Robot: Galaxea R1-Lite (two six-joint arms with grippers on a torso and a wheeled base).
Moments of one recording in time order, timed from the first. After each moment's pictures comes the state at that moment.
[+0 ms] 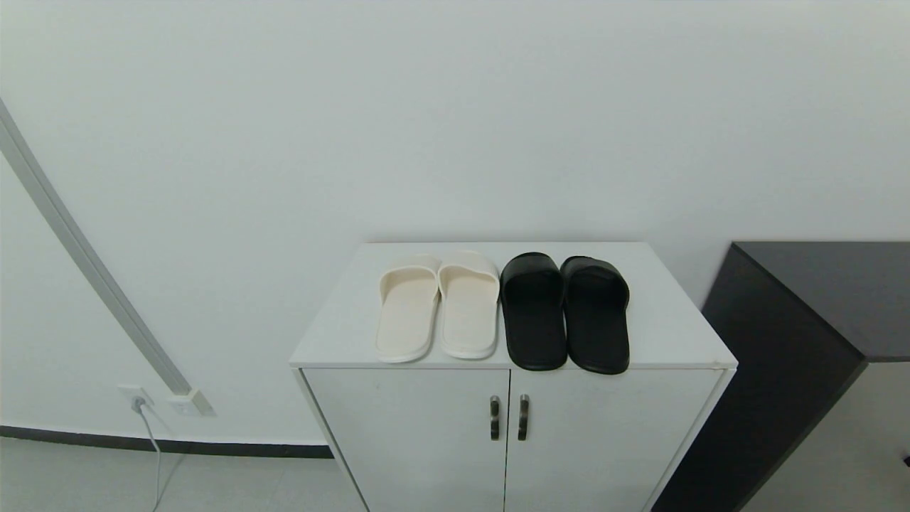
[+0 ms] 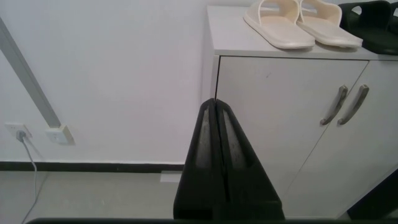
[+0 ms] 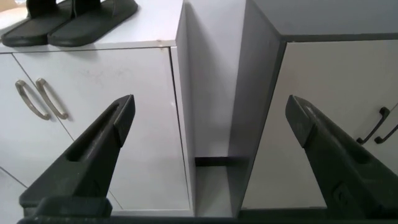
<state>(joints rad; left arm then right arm) 0.00 0.00 0.00 0.00 0.02 -0.03 -0.01 0.00 0.00 0.00 0.00 -0.01</state>
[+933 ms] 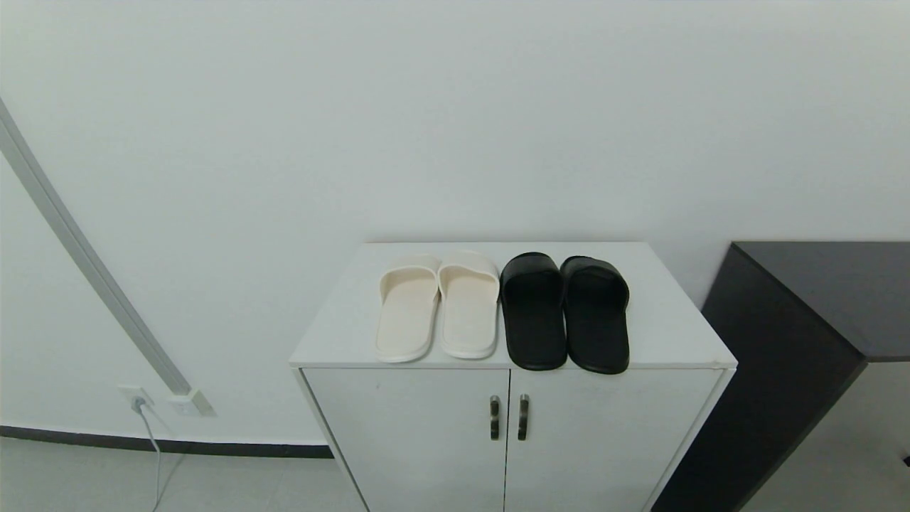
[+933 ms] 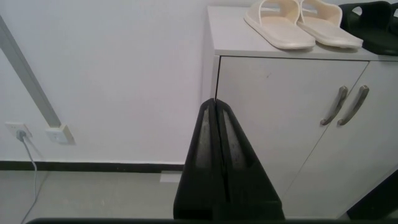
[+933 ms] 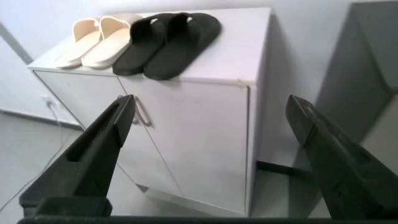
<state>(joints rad) 0.00 0.00 0.00 0.00 0.02 -0.03 0.30 0.64 -0.24 -0.29 0.03 0.12</state>
